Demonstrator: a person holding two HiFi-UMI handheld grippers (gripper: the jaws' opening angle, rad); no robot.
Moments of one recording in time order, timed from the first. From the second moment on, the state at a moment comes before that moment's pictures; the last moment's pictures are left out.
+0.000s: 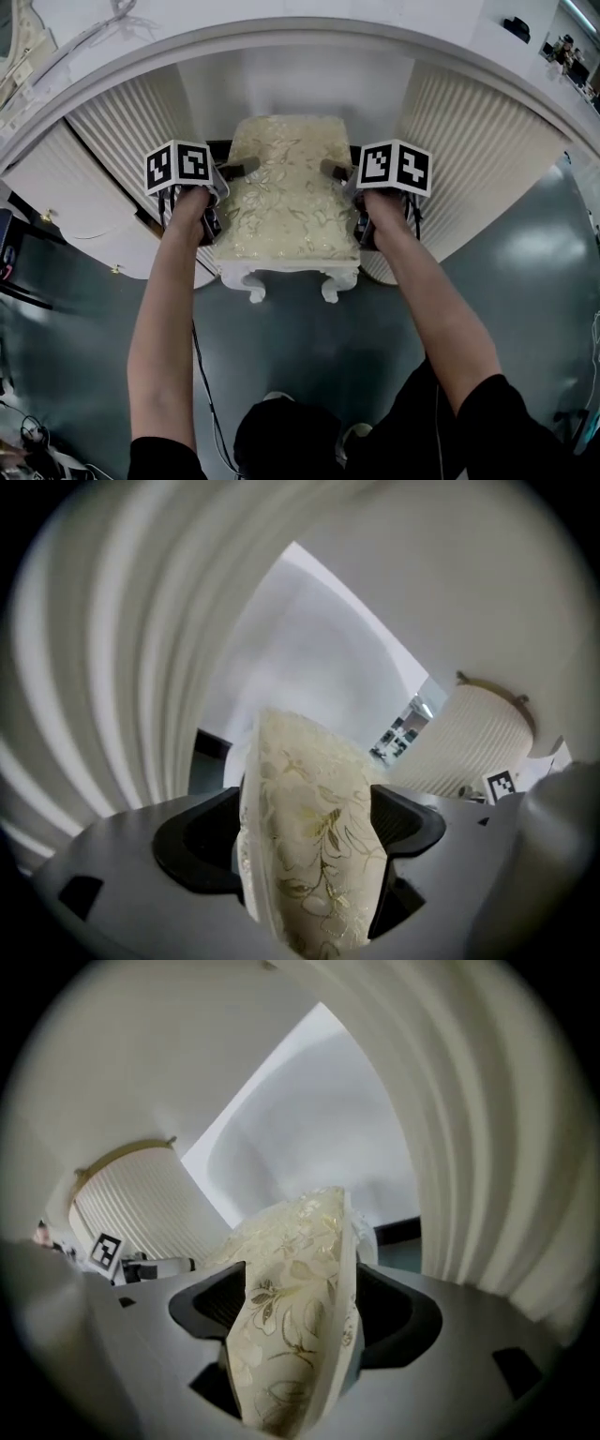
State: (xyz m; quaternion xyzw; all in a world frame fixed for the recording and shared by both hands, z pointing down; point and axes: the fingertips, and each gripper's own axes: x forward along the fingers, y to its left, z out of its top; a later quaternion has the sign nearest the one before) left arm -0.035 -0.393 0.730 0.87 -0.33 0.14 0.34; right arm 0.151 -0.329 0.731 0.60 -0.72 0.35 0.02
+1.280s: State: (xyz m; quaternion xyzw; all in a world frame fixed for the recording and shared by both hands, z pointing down) left arm -0.032 -0.211 0.539 0.86 -0.49 -0.01 -0.14; right arm -0.003 -0.188 0.516 0.47 -0.86 -0.20 -0.09
